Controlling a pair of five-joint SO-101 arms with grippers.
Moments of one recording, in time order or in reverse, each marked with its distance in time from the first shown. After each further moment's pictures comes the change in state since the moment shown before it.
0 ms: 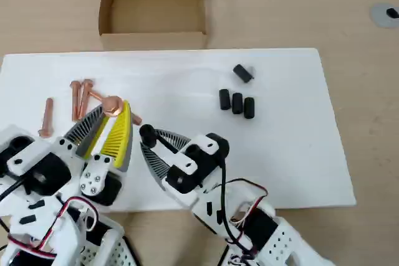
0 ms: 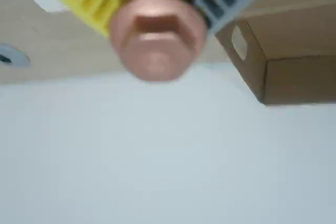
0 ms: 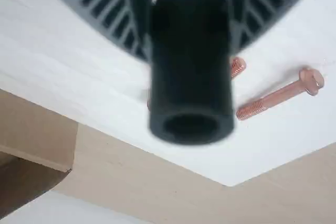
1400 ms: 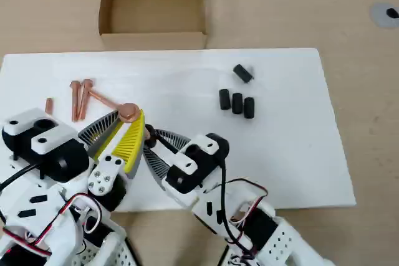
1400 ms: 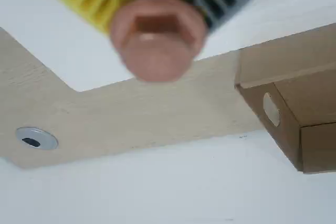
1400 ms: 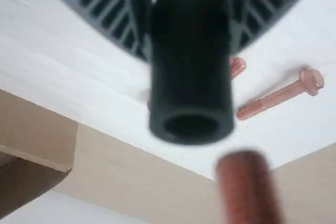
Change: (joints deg) left arm 4.2 8.0 -8.7 8.9 -1.1; right arm 0.0 0.0 0.0 0.0 0.0
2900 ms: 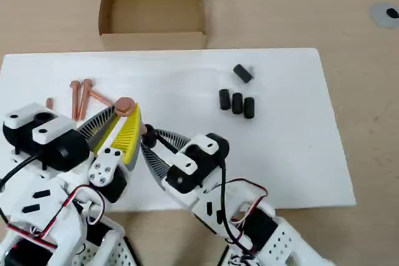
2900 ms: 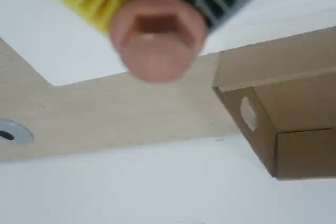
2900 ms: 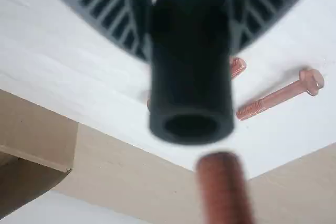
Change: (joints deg) left arm -3.4 0.1 2.6 -2.2 1.1; right arm 0.0 0.0 0.0 0.0 0.0
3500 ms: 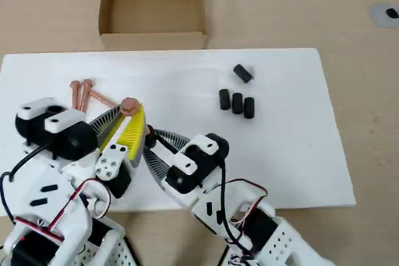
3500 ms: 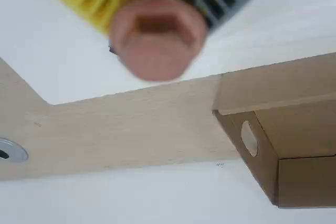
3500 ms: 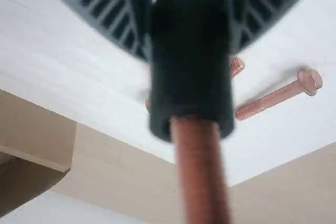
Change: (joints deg) left arm 0.0 0.0 3.3 -0.5 1.3; right arm -0.1 0.0 0.0 0.0 0.1
